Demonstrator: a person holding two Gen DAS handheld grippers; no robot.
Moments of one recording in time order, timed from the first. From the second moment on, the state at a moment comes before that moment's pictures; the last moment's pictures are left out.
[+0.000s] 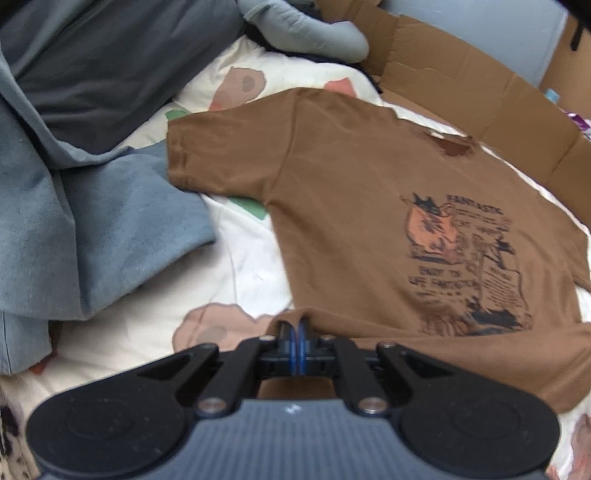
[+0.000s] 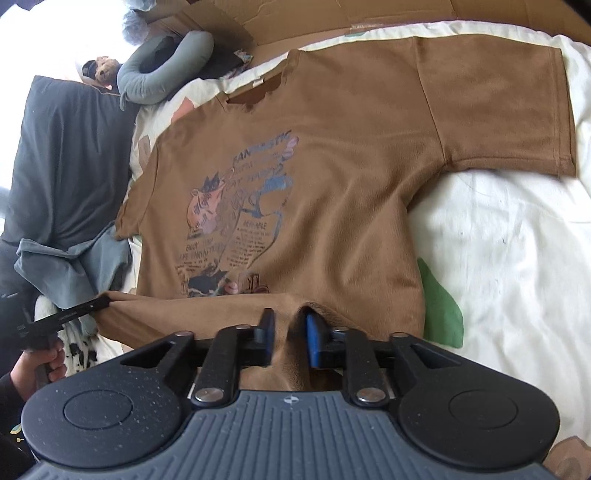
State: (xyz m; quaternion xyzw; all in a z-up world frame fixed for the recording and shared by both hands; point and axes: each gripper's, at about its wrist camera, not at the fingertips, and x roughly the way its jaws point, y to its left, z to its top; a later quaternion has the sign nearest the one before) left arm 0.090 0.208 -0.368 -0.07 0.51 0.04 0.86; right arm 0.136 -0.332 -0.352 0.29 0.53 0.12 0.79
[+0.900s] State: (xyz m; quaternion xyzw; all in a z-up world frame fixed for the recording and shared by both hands) left arm 0.108 0.201 -0.401 -0.03 0.54 0.07 0.84; right arm 0.075 -0.340 -0.384 0.16 0.57 0.15 0.79
